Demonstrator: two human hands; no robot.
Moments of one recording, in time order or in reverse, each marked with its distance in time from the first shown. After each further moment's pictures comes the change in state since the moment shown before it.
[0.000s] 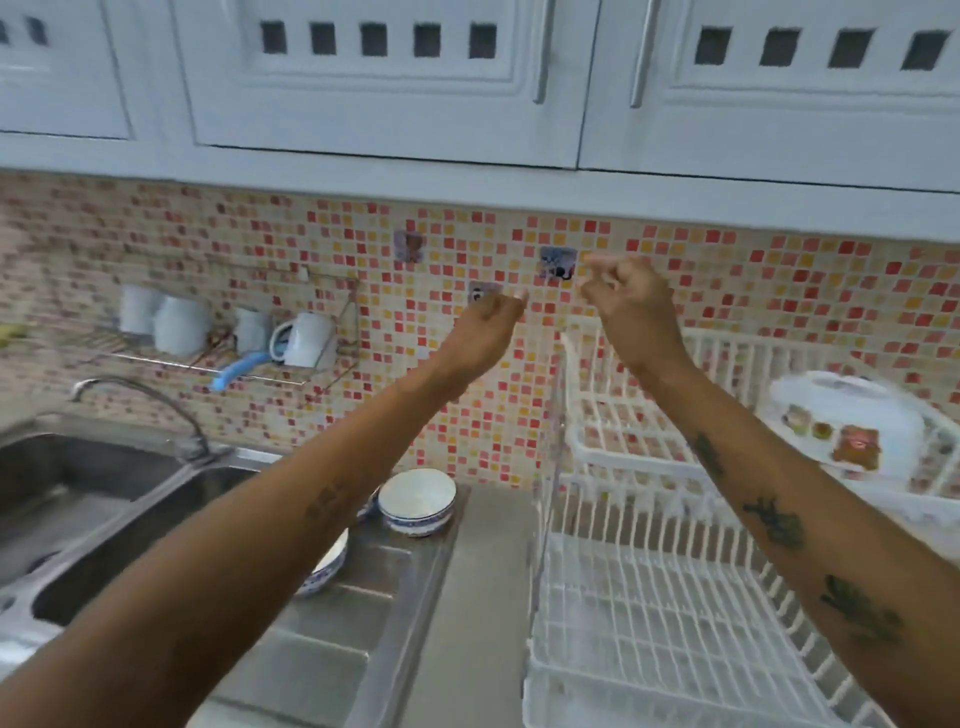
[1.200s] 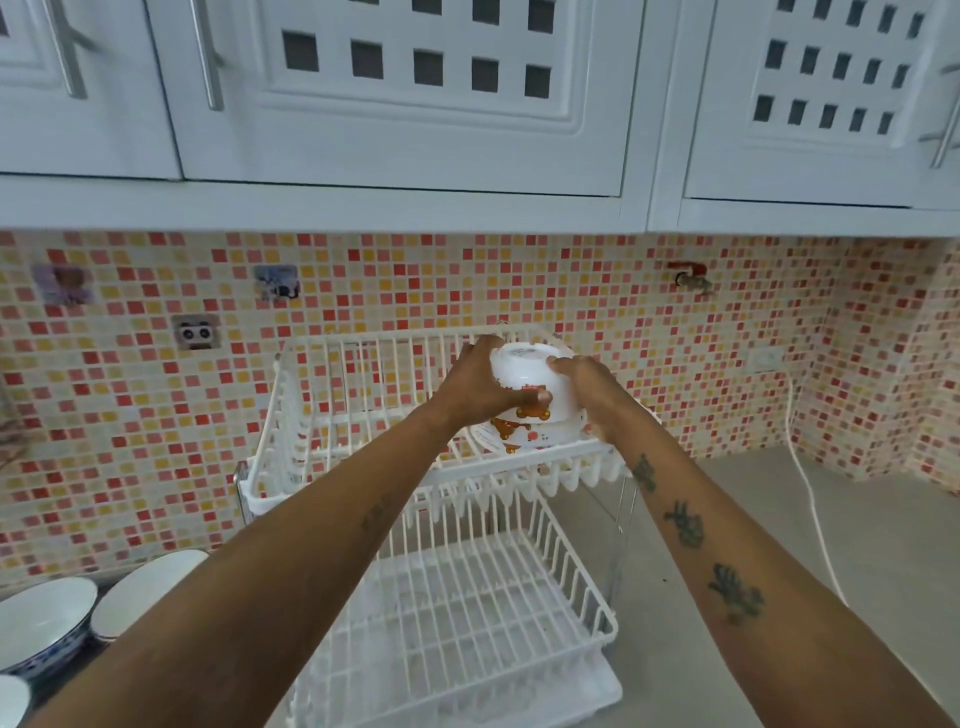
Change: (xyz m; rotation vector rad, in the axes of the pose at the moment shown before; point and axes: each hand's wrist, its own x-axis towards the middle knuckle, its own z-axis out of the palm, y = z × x) left_hand 0.046 0.070 0.283 0.163 -0.352 0.285; right_hand -0.033 0.146 -0.232 0.116 0.179 0.753
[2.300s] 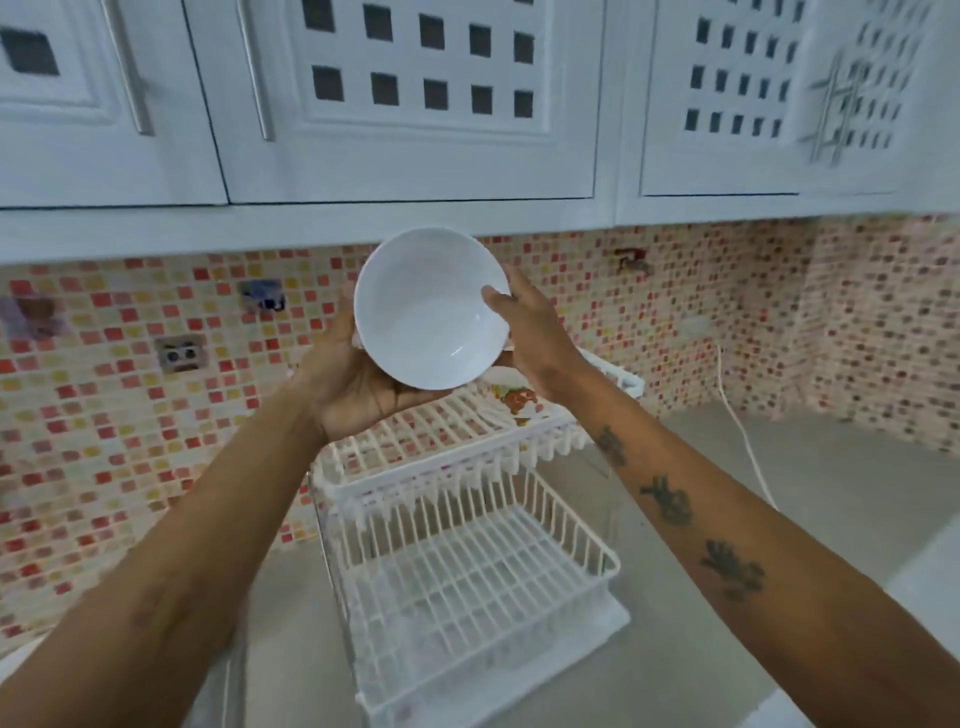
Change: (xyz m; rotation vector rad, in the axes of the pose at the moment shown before) left_hand -0.098 -0.016 -0.157 -1.310 -0.466 -0.272; right_hand -0.113 -0.068 0.084 0.104 -0.057 -0.446
